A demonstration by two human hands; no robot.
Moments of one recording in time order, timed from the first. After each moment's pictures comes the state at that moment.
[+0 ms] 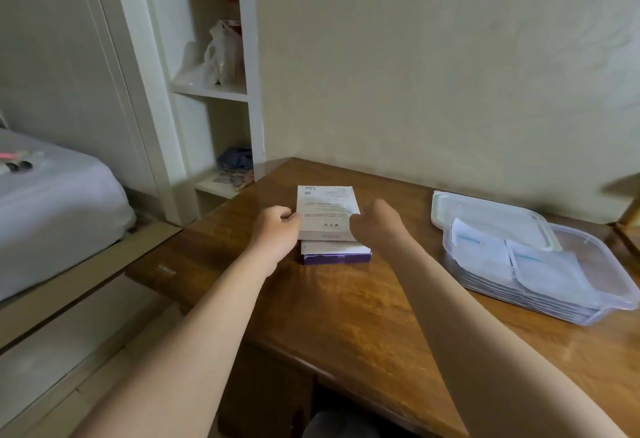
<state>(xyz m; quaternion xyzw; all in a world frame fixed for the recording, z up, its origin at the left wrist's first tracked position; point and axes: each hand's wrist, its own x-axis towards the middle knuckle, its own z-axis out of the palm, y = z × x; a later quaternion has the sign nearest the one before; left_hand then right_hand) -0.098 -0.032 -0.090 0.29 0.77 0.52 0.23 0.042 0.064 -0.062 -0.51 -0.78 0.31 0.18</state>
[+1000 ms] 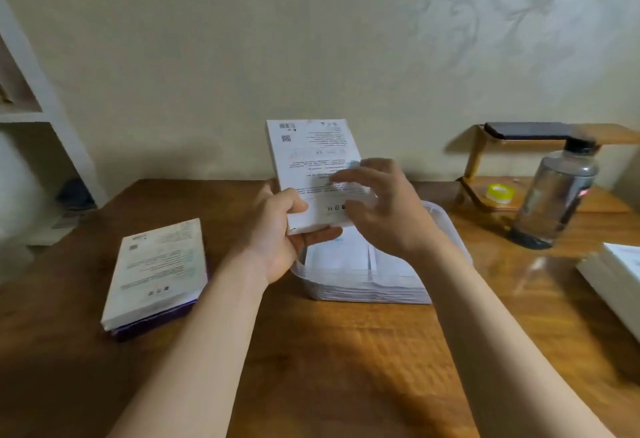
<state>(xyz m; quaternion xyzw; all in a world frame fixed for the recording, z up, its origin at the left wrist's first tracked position) 0.102 0.102 -0.045 0.34 0.42 0.63 0.55 0.264 0.147 -0.042 -0.44 -0.78 0.20 0.39</state>
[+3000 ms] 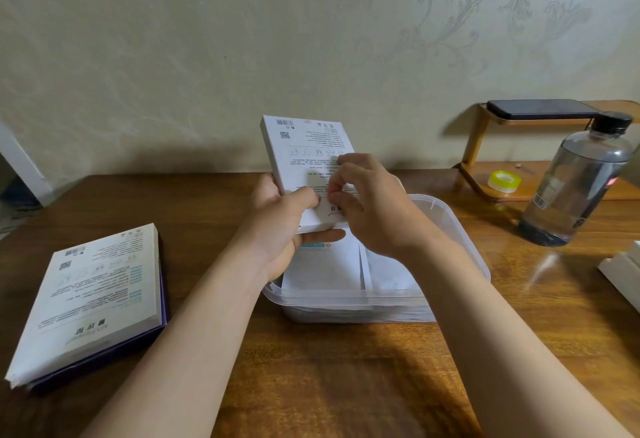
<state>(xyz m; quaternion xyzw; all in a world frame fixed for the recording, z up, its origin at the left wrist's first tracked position) 0.116 0.164 -0.068 0.40 0.45 0.60 0.53 0.260 0.204 -0.070 -0.41 -0.82 0.15 0.36</state>
